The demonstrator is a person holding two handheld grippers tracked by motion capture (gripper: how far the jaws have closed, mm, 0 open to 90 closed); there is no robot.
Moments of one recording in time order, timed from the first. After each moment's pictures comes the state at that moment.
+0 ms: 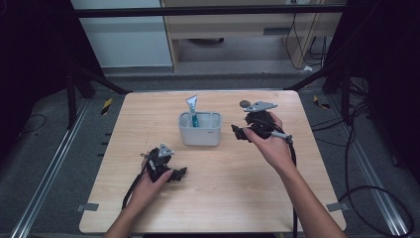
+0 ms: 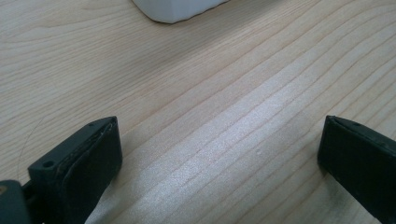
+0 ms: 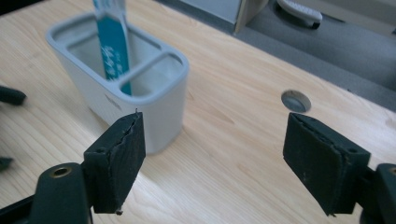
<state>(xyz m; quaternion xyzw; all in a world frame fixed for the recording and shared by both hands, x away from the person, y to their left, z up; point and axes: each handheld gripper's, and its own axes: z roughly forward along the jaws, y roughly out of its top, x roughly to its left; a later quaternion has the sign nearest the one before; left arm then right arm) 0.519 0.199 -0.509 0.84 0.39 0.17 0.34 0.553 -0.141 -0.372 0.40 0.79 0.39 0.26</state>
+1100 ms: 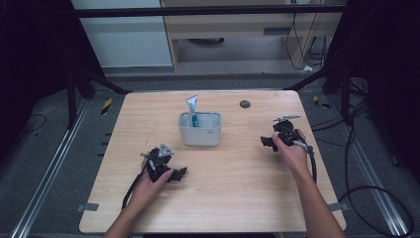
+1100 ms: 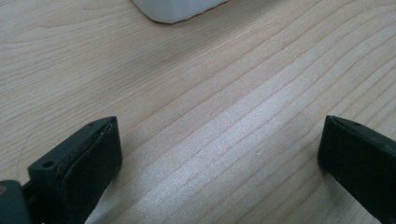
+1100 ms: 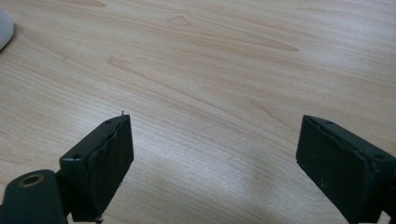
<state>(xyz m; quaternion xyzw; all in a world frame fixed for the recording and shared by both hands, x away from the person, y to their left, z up) 0.519 0.198 -0.509 0.84 0.39 0.17 0.35 0.593 -0.238 -0.472 0.55 0.75 0.30 0.20</state>
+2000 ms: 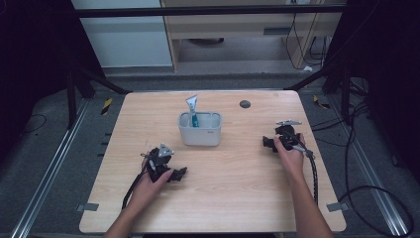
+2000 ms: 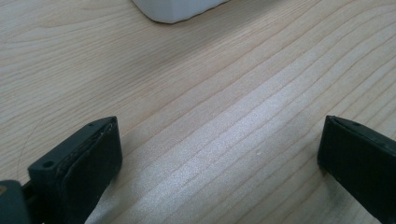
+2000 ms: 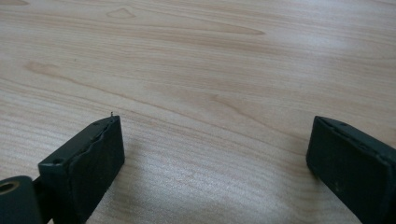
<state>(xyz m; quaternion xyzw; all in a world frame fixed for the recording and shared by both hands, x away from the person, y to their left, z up) 0.519 0.198 -0.509 0.83 0.39 0.17 0.35 0.603 -0.247 -0.511 0.59 0.71 0.31 0.26</state>
